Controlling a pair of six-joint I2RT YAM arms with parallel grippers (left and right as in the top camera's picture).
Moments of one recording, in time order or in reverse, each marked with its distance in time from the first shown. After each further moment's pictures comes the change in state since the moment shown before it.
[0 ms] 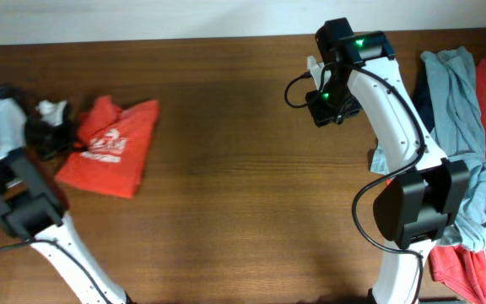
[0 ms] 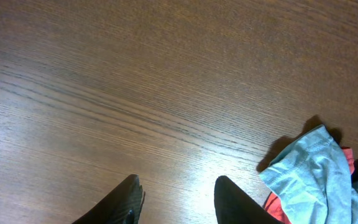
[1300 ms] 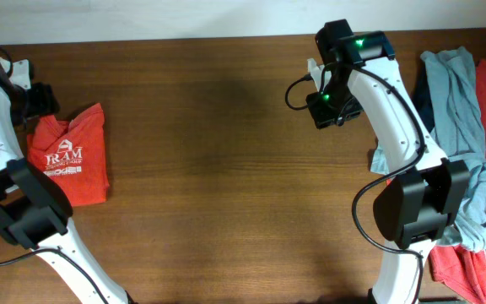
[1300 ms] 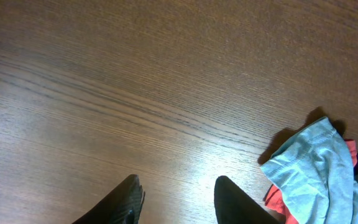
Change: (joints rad) left arm -0.051 -0.143 0.134 0.163 -0.266 -0.131; right arm 0.000 0.000 0.000 -0.027 0.000 0.000
